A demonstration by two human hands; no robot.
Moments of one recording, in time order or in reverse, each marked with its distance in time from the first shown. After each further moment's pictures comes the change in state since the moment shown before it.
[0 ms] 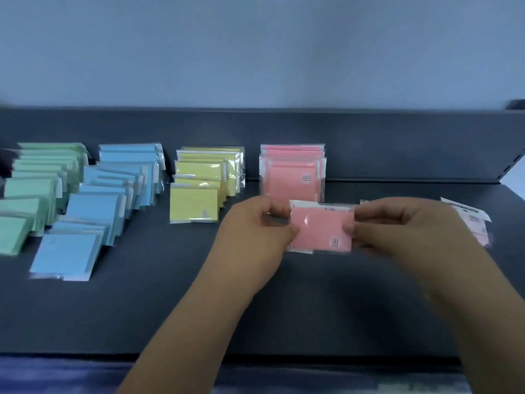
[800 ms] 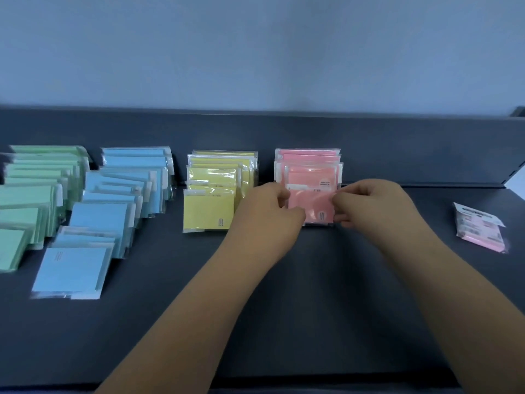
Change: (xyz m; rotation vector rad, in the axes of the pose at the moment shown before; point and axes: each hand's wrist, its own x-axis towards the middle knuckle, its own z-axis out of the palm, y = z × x) left_hand 0.047 0.004 -0.020 0.259 -0.026 0.073; right_hand 0.054 -0.016 0.066 -0.150 0.120 0.076
